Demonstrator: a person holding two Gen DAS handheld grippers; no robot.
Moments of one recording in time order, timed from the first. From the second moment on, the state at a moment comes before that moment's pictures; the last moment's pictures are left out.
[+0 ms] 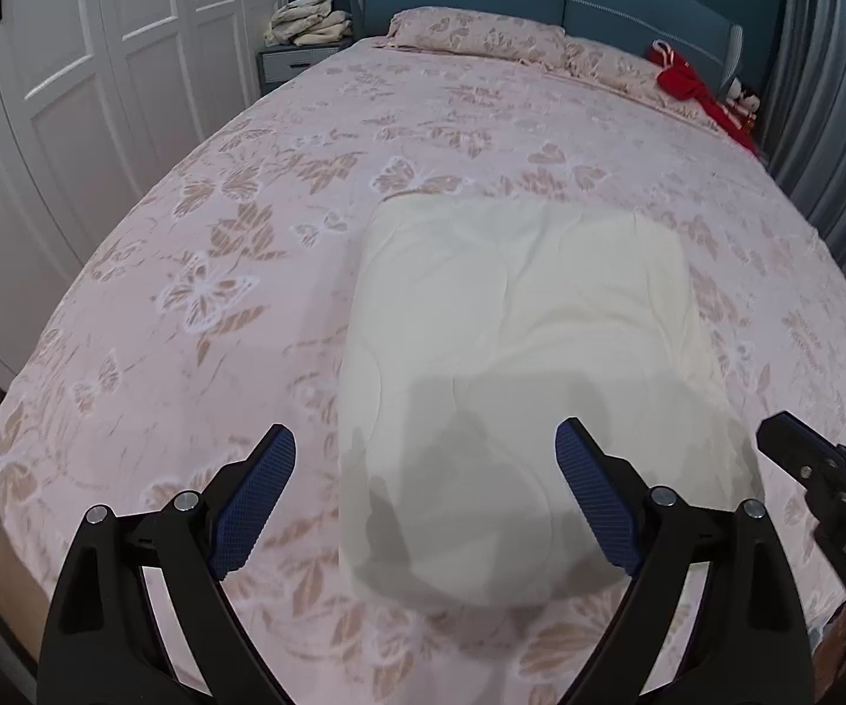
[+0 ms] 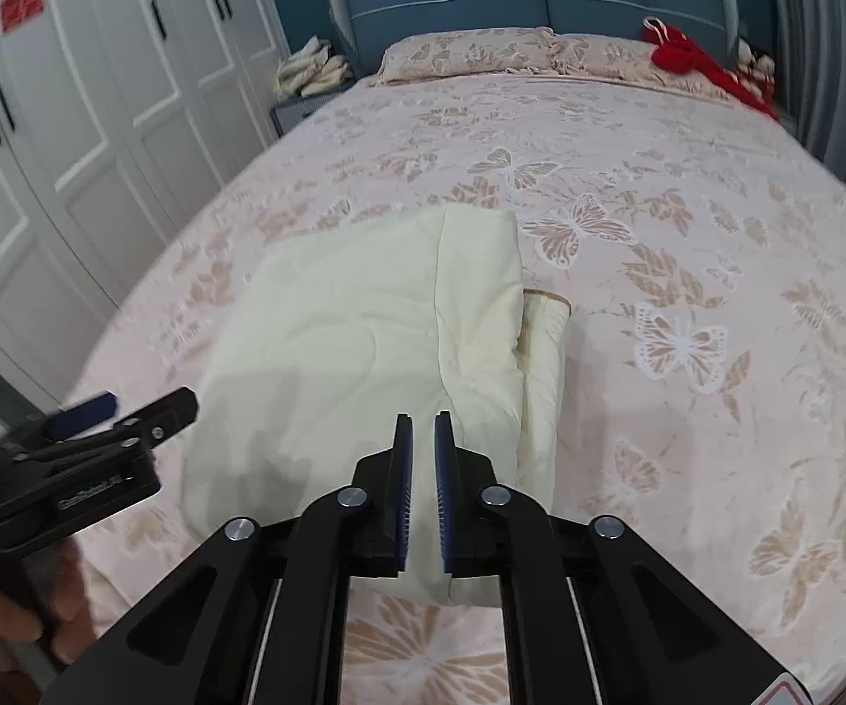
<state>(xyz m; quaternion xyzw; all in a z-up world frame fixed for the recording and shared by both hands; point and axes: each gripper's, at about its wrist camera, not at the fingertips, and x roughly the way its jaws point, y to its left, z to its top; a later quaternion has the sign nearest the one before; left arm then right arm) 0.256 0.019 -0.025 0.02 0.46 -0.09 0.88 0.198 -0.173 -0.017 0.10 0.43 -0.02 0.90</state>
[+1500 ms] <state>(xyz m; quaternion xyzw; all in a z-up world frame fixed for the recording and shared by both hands) 0.274 -0.010 -0.131 0.05 0.53 -0.06 0.85 0.235 -0.188 -0.141 0.11 0.51 -0.07 0.85</state>
